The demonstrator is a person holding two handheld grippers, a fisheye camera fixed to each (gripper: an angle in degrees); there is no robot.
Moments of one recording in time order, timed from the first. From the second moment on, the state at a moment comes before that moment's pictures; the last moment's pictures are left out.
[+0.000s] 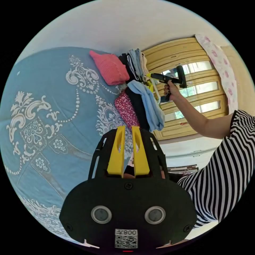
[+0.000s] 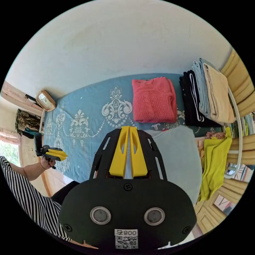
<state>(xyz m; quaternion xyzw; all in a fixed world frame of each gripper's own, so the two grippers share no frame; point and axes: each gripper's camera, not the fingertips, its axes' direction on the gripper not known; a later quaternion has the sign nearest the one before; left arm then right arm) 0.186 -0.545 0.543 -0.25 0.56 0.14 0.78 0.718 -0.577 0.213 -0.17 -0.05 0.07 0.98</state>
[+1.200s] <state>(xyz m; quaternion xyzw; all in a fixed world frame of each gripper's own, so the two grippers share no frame) 0.417 -0.550 0.449 -0.31 0.54 0.21 0.75 0.798 -0.240 -0.036 -0.05 -0.09 0.24 0.97</state>
